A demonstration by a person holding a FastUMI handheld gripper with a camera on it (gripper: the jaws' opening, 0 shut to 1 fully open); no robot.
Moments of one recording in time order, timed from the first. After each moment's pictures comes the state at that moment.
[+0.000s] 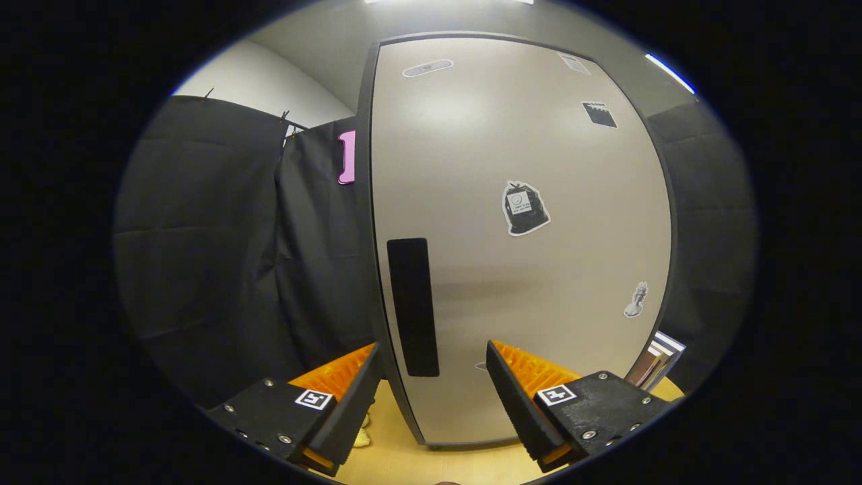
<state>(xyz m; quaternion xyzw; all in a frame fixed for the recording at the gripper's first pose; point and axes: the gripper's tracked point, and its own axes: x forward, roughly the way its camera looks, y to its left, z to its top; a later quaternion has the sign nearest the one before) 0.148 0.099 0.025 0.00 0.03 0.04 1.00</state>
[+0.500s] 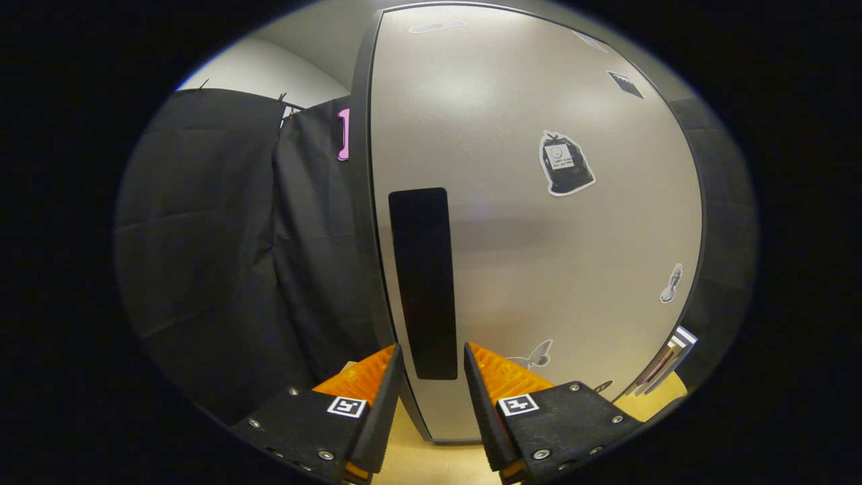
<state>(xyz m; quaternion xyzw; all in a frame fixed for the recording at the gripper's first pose) 0.179 0.109 0.000 0.00 0.07 0.04 1.00</state>
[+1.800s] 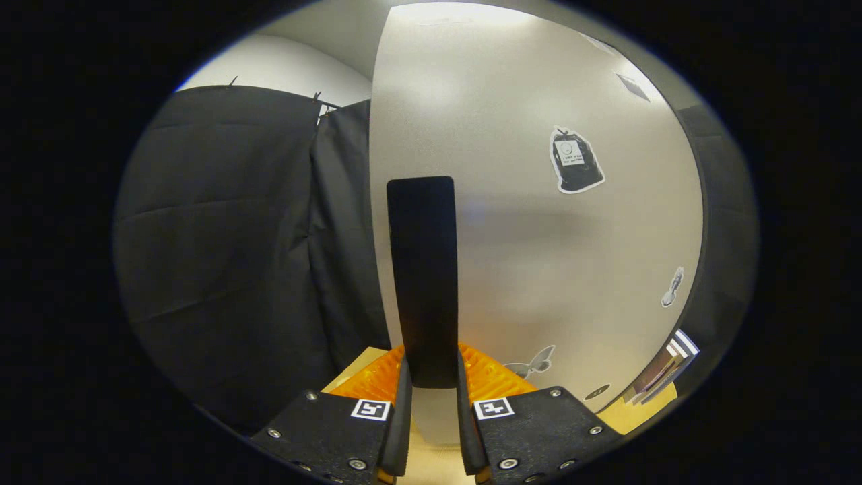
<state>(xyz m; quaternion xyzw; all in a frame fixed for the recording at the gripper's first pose) 0.126 0.107 -0.006 -0.03 0.08 0.13 0.99</state>
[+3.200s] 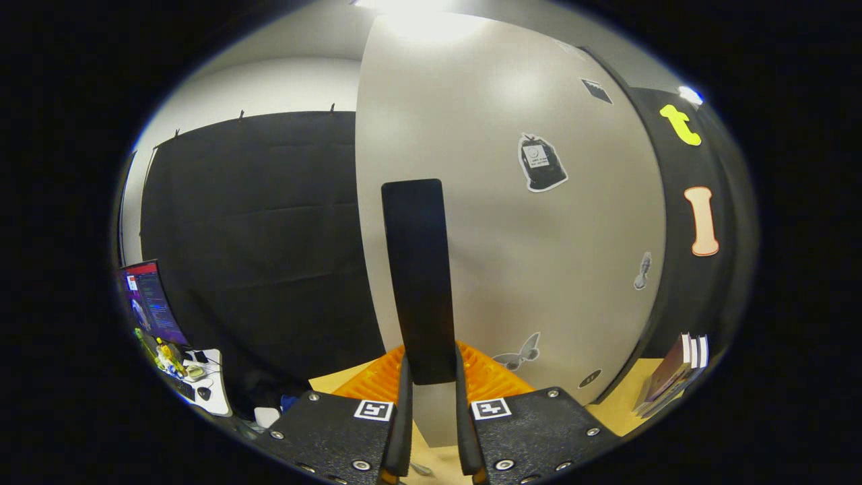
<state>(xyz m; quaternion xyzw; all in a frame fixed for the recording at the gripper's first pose) 0.031 0.020 -0.006 -0.02 0.08 0.39 0.92</state>
